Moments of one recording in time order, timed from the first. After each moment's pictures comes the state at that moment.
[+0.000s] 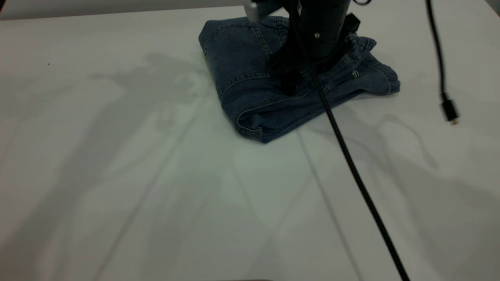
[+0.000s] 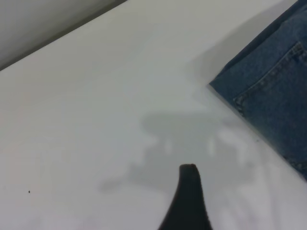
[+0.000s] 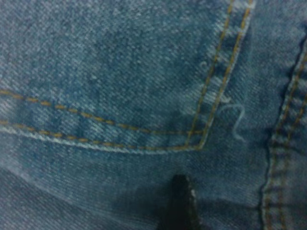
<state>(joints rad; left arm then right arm) -0.30 1.89 -1.76 -0.03 0.84 0.18 0.48 2.37 -1.61 -0.19 0.54 0.15</state>
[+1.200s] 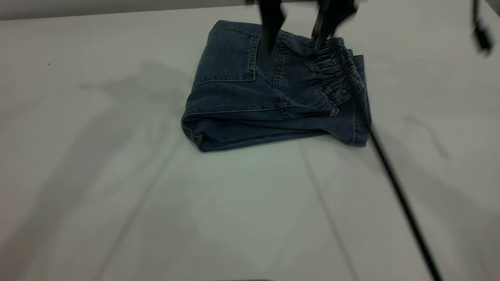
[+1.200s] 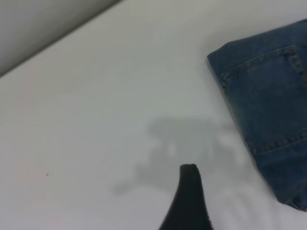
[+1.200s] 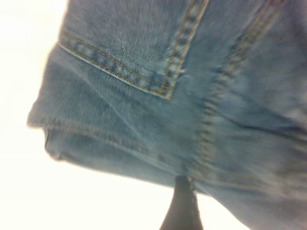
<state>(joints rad) -0.30 1.75 -1.76 -0.03 0.96 0.23 0.48 2.08 -1.62 0.14 0.87 0.17</state>
